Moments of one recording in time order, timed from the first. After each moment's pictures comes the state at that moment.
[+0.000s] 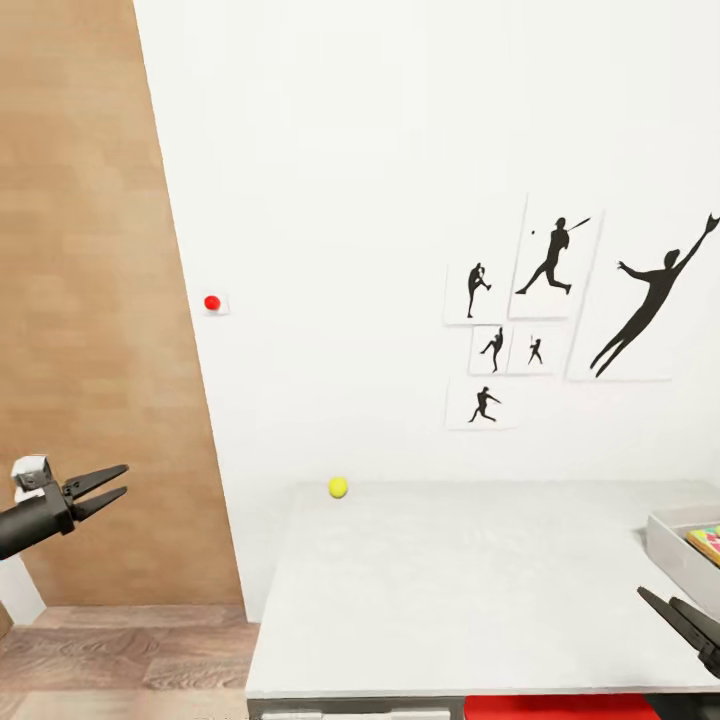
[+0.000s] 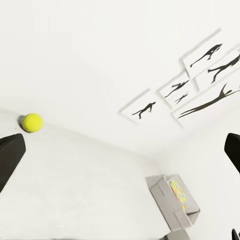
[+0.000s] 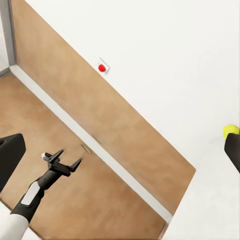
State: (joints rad) left arm -0.39 0.50 0.50 -1.20 0.66 1.04 -0.98; right arm 0.19 -0.35 -0.64 -1.51 -0.88 0.75 1.26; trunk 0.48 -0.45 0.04
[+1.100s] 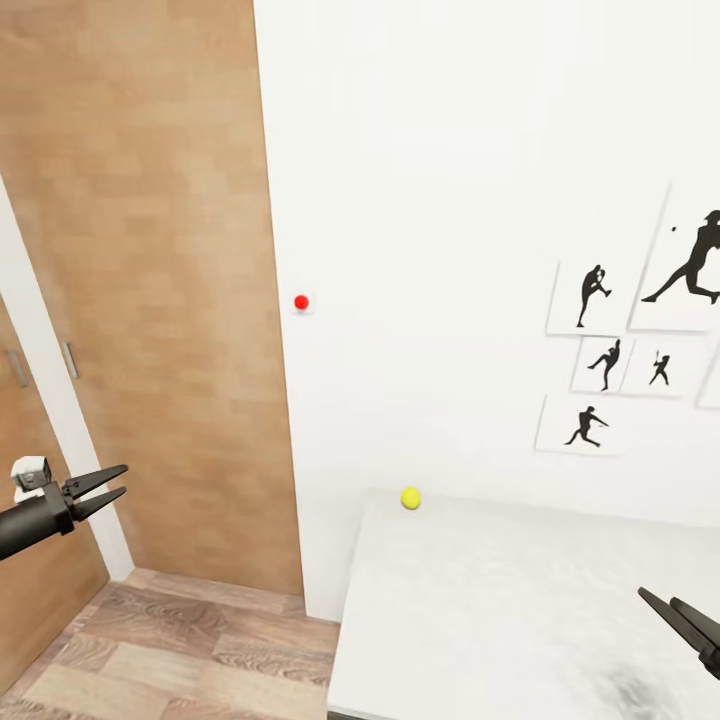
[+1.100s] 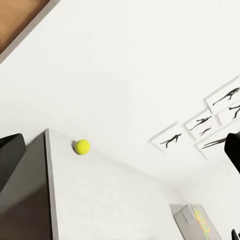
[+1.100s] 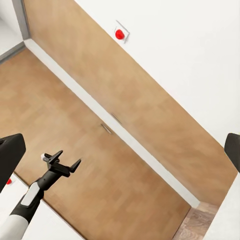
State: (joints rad) left arm -0.39 0.50 0.50 -1.20 0.66 1.04 -0.98; right arm 0.19 -0.35 -0.64 -1.51 -0.88 0.75 1.26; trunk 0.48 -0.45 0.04
